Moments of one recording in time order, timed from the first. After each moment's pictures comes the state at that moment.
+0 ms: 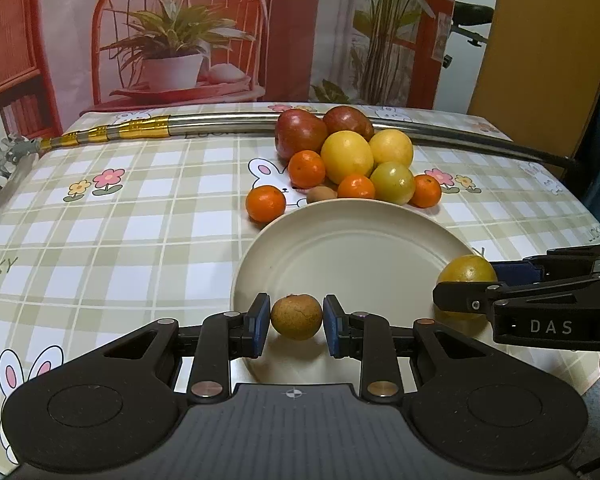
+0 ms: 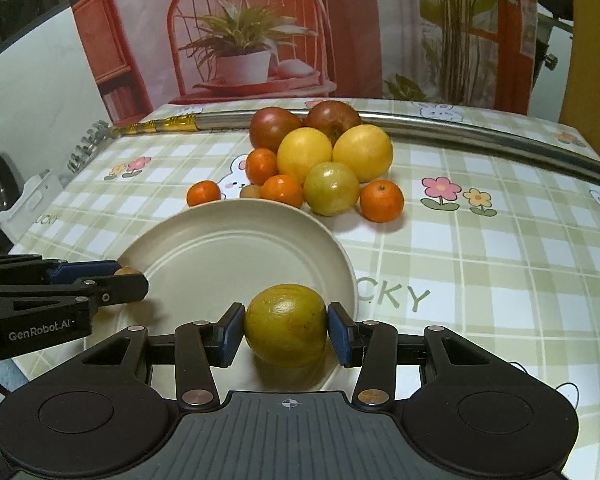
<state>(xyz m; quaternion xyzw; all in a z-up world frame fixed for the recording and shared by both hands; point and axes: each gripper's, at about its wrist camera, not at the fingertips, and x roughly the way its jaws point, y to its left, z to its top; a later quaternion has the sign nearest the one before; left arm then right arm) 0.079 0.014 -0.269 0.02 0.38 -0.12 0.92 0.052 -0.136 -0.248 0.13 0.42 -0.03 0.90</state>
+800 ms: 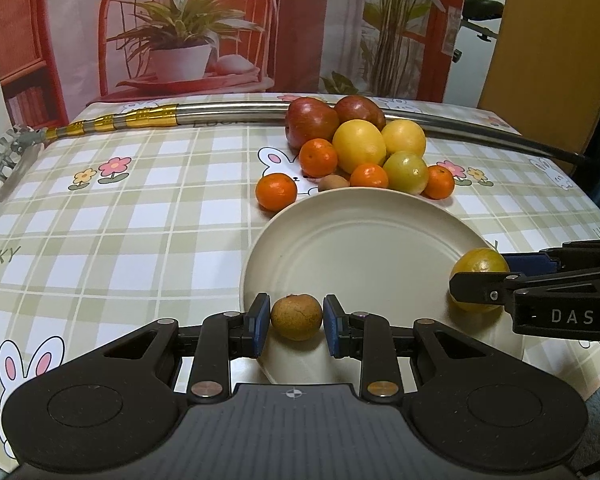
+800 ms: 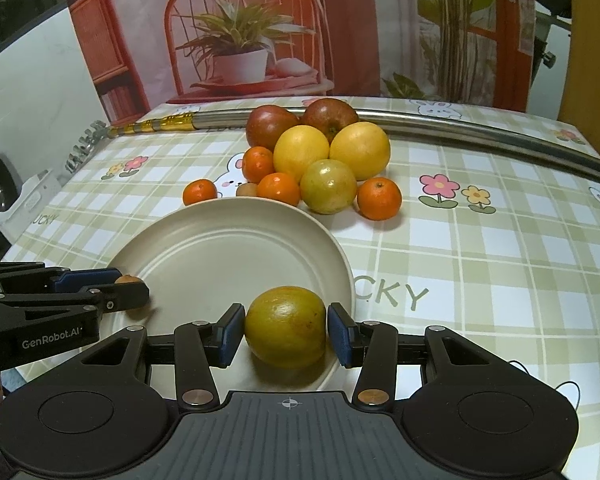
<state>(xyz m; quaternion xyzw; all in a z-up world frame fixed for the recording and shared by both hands) 0.082 0.016 -0.277 0.02 0.39 -0.11 0.91 0.053 -0.137 -0.250 0.14 0.42 -0.03 0.90</state>
